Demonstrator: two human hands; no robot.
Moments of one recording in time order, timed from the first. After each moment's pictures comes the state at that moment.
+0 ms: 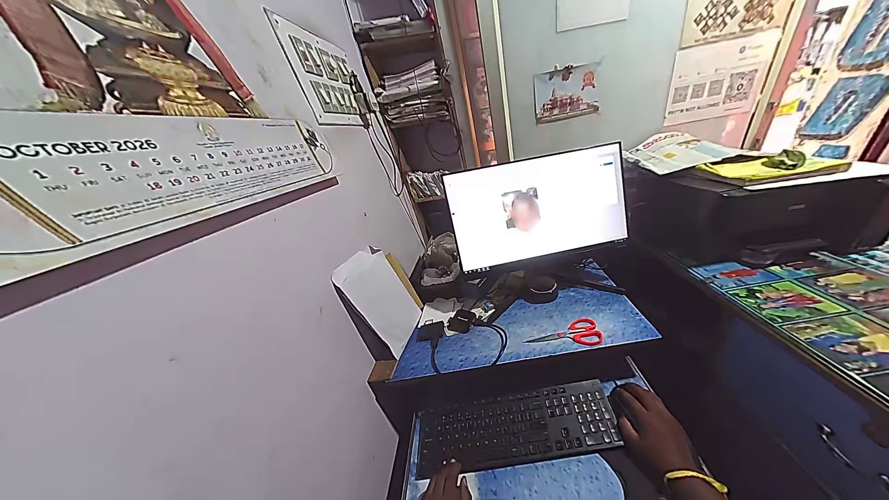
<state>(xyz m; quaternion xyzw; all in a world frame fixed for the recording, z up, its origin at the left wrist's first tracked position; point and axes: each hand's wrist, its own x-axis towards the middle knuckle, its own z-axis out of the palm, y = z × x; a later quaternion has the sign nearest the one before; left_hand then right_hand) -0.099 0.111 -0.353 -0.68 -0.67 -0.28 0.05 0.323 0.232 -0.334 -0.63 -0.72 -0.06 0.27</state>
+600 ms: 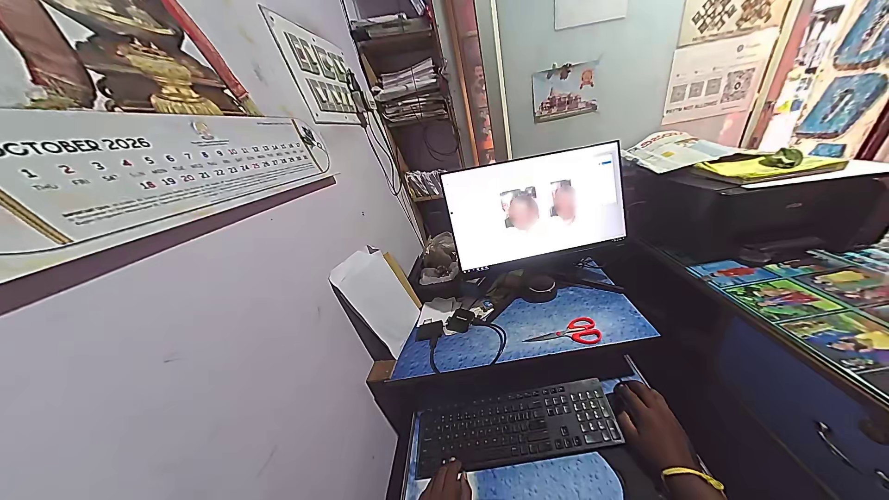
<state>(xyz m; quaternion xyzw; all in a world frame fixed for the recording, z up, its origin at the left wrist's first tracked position) -0.098 0.117 -0.353 -0.68 -0.68 -0.27 0.06 0.323 0.234 -0.339 -0.66 -0.70 -0.07 0.26</state>
